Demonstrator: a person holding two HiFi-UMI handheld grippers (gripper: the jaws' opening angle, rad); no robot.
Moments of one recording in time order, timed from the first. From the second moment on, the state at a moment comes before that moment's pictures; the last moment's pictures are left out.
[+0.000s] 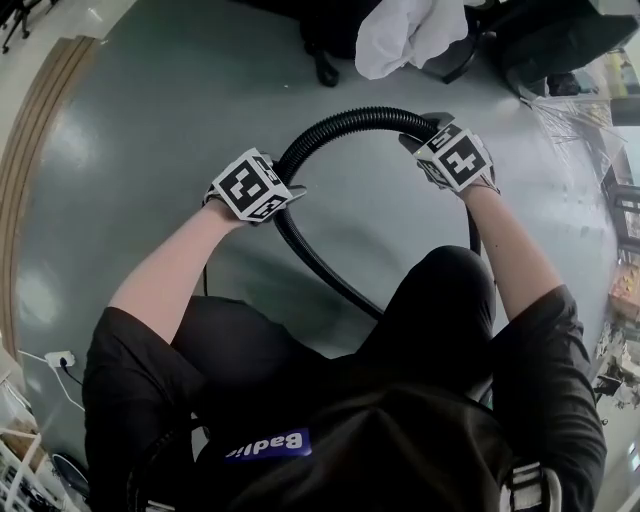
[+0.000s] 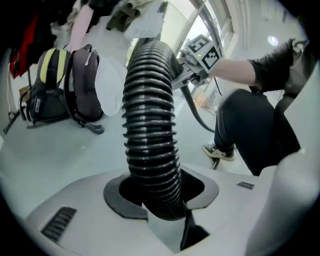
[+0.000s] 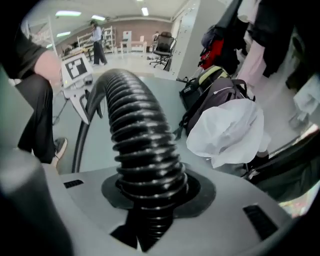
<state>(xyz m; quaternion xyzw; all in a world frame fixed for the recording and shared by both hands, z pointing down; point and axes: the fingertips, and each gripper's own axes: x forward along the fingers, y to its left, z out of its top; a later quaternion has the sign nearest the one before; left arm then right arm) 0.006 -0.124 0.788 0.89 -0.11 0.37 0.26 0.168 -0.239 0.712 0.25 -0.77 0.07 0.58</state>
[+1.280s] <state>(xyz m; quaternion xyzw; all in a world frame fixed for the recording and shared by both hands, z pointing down) -0.221 -0.205 0.787 0.83 -0.40 0.37 0.10 -0.054 -0.278 0.642 0.27 -0.80 0.04 0.53</state>
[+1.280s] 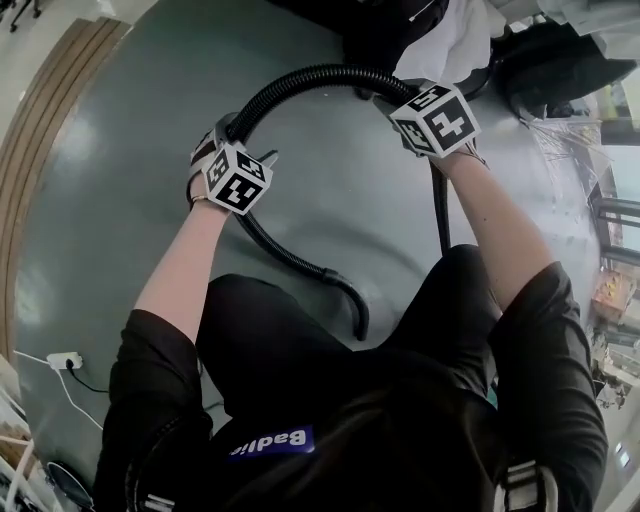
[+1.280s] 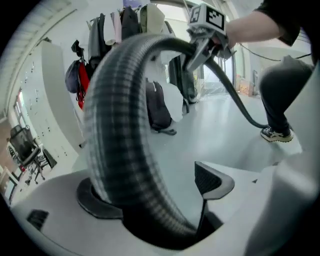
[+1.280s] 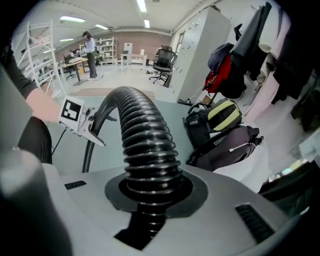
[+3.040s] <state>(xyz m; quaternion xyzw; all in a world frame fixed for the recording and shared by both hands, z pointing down) -0.391 -0.354 0.704 0.63 -0.37 0.68 -0.05 -0.300 -0.415 0.702 0.03 -0.91 -0.09 0.41</state>
